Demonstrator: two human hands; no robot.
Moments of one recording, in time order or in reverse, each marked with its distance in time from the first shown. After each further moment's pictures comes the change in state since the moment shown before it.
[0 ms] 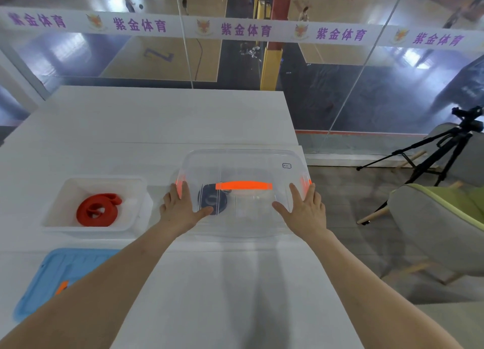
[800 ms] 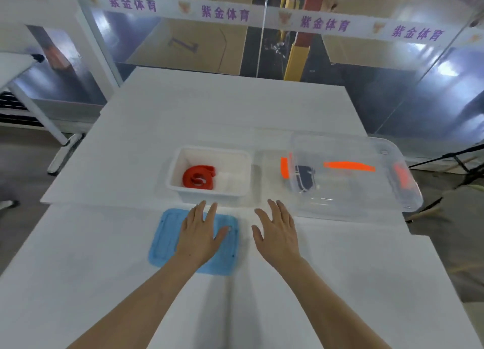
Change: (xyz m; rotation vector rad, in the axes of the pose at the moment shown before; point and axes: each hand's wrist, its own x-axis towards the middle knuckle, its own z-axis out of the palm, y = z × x) left_hand -0.114 -0.312 -0.042 0.082 0.086 0.180; right_hand -0.202 -0.330 0.142 0.014 0.153 -0.397
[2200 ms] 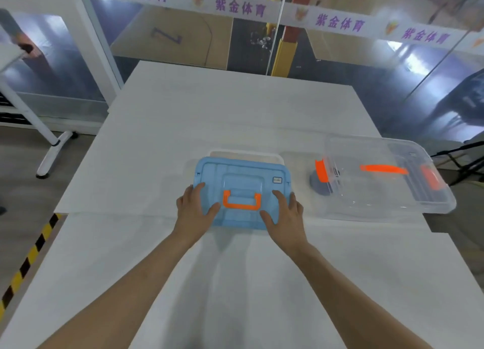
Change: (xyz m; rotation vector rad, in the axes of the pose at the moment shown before) left_hand 0.066 -0.149 -0.060 -0.563 0.028 -0.081; right_hand 0.067 -0.106 0.041 0.324 -0.072 0.320
